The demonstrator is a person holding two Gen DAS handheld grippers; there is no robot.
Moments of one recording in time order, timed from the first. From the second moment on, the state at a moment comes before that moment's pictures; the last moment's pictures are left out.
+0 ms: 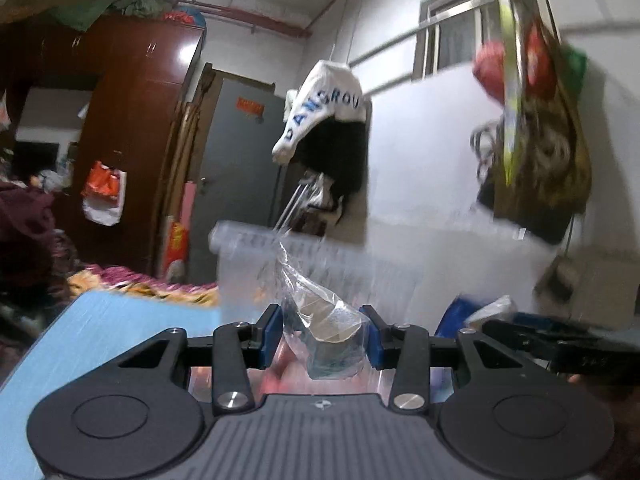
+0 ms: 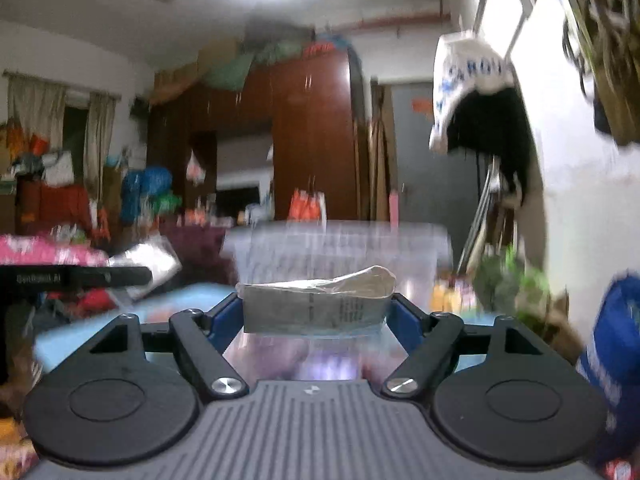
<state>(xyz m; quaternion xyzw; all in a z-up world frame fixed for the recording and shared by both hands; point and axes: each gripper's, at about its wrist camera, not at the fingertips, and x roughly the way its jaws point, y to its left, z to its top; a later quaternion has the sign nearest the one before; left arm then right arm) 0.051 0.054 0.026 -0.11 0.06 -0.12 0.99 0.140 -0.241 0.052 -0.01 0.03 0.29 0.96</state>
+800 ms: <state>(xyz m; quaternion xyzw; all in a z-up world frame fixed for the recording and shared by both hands) 0.178 0.067 0.072 -0.12 0.16 -0.11 0.97 0.231 -0.239 0.083 0.00 0.14 0.22 0.97</state>
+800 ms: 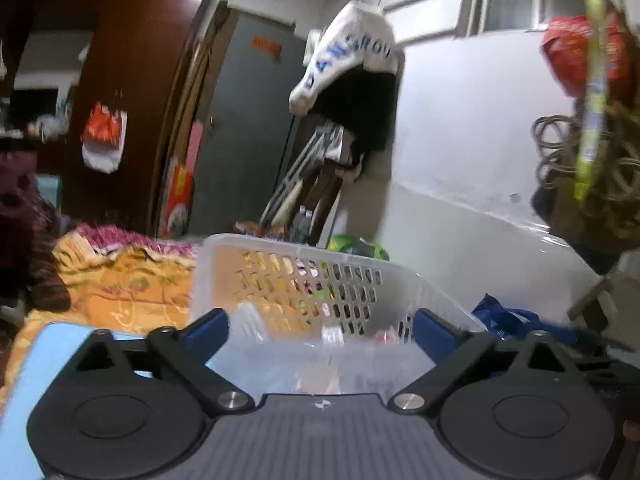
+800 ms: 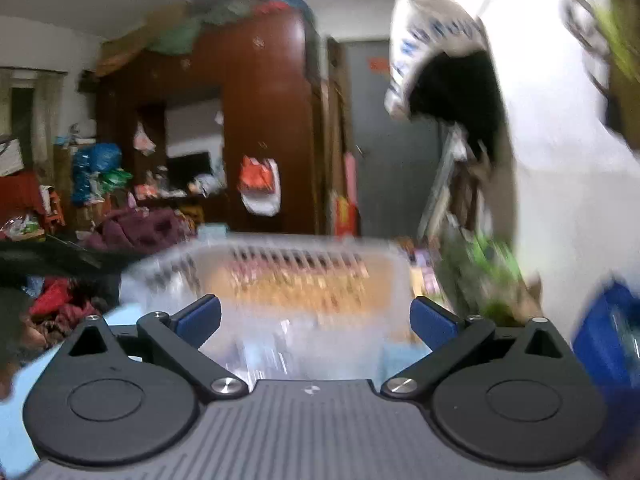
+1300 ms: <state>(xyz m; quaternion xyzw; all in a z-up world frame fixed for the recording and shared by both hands) 0.114 0.095 -0.005 -0.13 0.21 -0.07 0.97 0.247 -0.266 0.009 0.04 0.26 0.19 0.95</state>
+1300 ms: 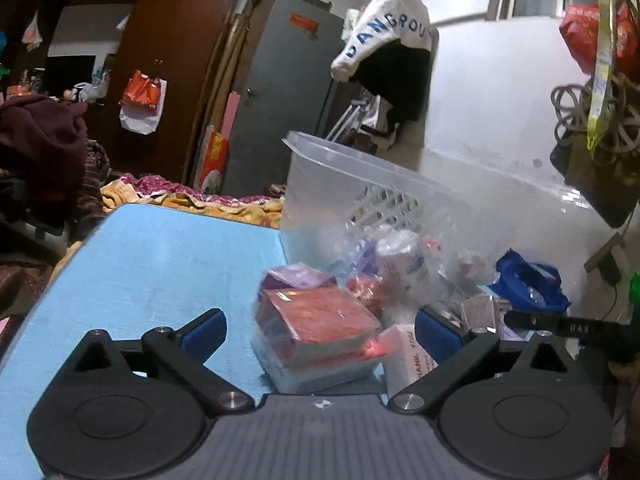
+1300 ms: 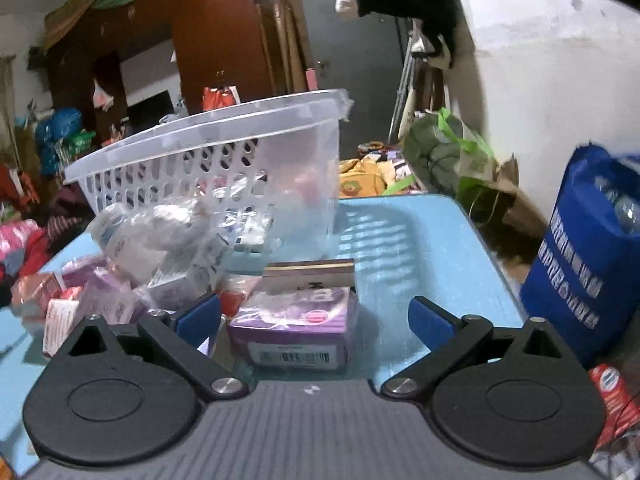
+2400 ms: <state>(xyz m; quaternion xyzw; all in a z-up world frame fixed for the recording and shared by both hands) 0.118 0.073 -0.013 -0.09 0.22 -0.02 0.97 0.245 -0.274 0.004 0.08 0.25 0.23 0.94</state>
